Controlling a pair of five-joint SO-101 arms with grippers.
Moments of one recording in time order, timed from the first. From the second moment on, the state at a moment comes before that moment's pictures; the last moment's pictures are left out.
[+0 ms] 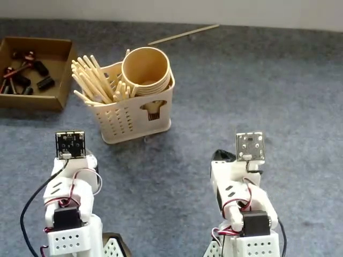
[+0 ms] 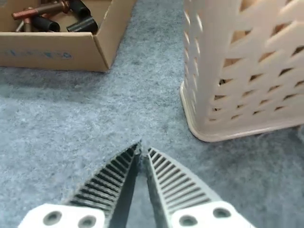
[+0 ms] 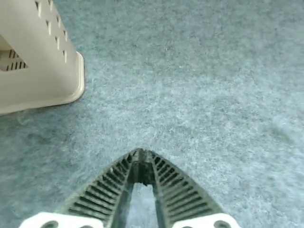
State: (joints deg) left arm -15.0 -103.8 96.0 53.8 -2.4; right arm -9.0 -101.1 86.2 57.0 1.6
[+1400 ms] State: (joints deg) left arm -13.8 -103.7 96.0 77.1 -2.4; right arm -16.0 -104.9 95.7 68.1 1.6
